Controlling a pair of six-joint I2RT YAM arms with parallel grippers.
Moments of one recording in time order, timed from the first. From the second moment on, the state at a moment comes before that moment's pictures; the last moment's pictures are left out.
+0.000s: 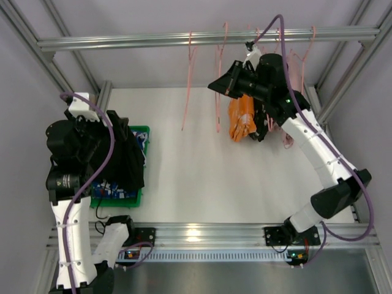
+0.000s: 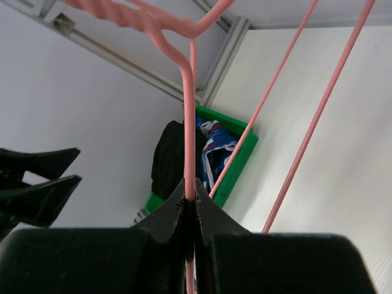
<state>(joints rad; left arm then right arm) 0.11 0.81 1.28 -0.61 0.27 -0.06 0.51 1.52 1.74 -0.39 -0.37 0.71</state>
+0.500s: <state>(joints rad) 0.11 0.78 1.27 -0.61 0.24 -0.07 0.51 1.68 1.85 -0.45 -0.34 0.66</state>
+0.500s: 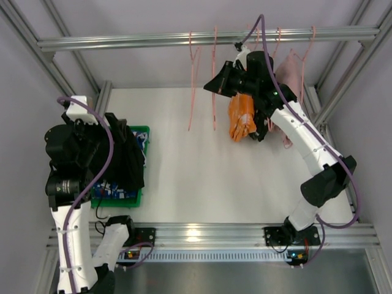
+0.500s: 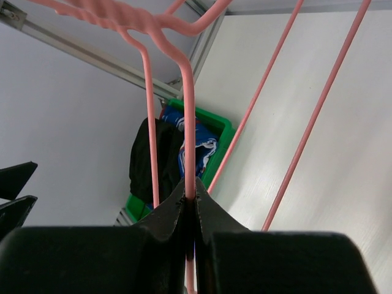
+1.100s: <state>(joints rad) 0.11 1.14 1.41 -0.75 0.40 -0.02 0.49 1.44 1.59 -0.38 -0.36 0.57</state>
